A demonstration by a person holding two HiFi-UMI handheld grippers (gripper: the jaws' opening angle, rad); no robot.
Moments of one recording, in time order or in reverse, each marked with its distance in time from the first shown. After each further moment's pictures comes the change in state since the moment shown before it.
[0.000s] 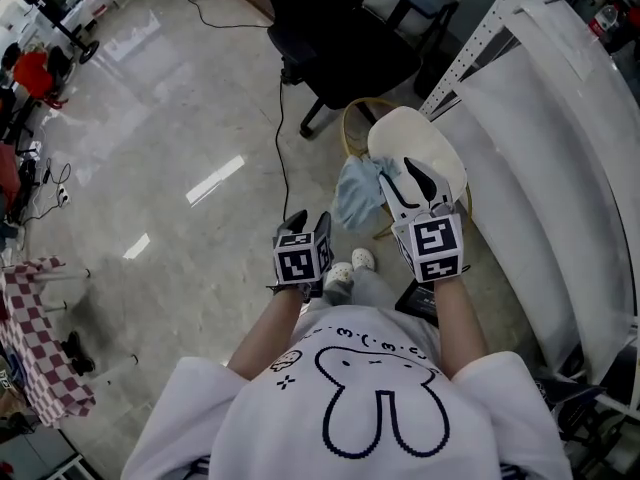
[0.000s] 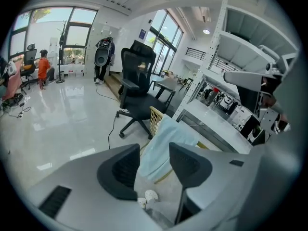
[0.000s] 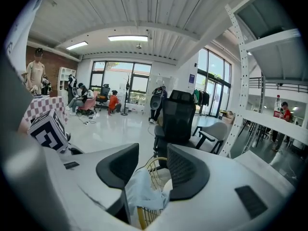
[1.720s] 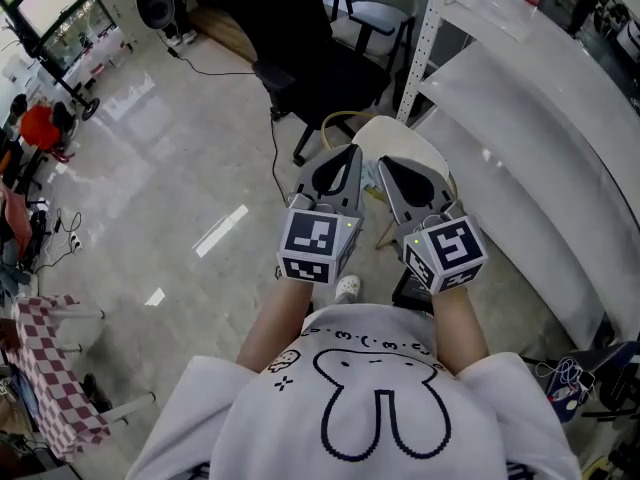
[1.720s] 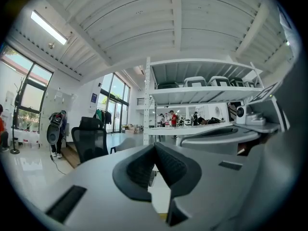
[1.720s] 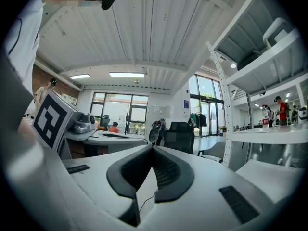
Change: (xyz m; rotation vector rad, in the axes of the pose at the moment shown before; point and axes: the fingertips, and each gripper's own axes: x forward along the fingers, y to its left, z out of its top) left arm -0.197 -0.195 0.140 0.511 -0.663 -0.361; right arm -0.160 0.044 0.097 0.109 -0.369 -0.012
